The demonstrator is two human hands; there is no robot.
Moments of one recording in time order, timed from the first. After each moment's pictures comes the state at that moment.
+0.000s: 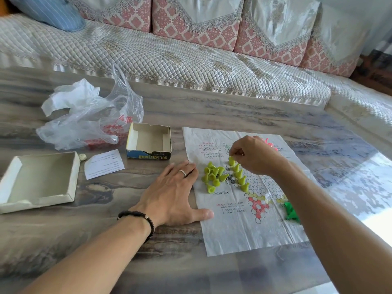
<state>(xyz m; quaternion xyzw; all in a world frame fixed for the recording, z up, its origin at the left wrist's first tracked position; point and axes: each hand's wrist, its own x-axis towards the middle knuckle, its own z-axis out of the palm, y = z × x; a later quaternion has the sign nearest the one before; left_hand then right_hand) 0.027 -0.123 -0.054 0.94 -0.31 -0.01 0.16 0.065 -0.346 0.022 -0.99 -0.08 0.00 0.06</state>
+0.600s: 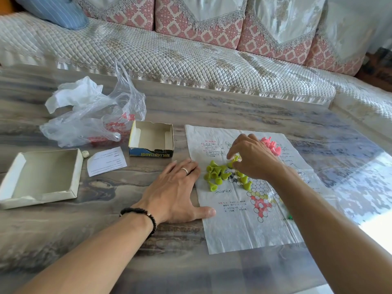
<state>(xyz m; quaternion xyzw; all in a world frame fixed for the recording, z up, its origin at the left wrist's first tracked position) 0.027 -0.123 -0.053 0.94 -0.31 -0.01 0.16 0.062 -0.343 0.007 -1.00 -0.10 -0.02 0.00</state>
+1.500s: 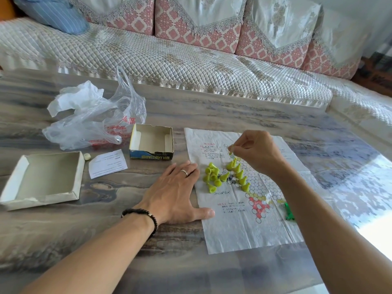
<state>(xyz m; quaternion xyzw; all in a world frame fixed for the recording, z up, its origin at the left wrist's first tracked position) 0.026 -0.122 -0.052 0.94 -0.31 -0.02 0.15 0.050 -0.336 0.030 -0.93 0.03 -0.09 0.34</state>
